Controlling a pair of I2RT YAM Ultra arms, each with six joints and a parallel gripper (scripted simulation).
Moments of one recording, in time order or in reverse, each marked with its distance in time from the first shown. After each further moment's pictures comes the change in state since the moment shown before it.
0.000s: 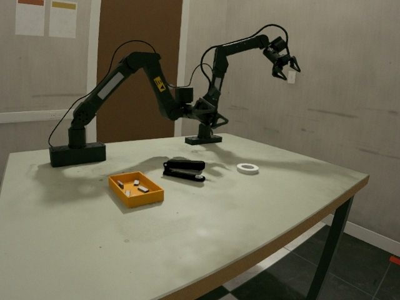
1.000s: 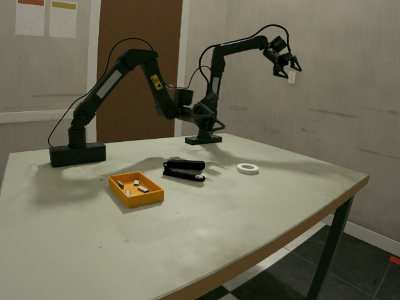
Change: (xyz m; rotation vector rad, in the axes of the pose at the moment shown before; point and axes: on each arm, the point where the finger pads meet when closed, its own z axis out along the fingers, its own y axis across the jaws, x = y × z) left arm -0.021 -0.004 0.007 -0.021 -0.071 -0.105; right arm 0.024 0.001 -0.004 -0.075 0.032 -0.029
